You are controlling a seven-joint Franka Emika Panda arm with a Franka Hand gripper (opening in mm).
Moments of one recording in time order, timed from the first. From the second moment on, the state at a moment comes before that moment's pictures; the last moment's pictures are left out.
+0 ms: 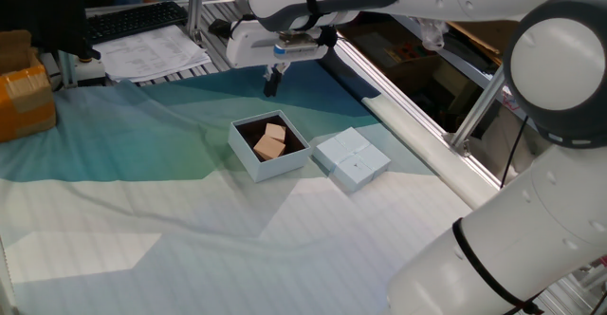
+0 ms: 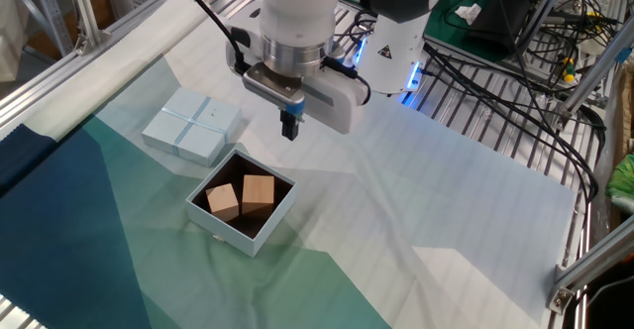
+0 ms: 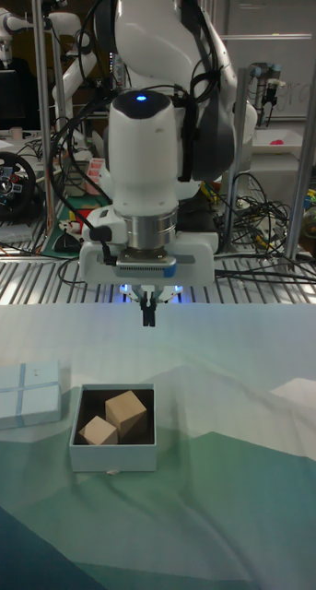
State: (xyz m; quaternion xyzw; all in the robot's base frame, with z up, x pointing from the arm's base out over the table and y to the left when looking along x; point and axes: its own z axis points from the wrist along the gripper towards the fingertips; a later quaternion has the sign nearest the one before) arm 0.499 0.000 0.298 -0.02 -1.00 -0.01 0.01
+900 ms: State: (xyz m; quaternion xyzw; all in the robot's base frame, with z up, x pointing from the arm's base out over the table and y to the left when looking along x) arm 0.499 0.000 0.297 -0.13 -0.99 -0.01 0.03
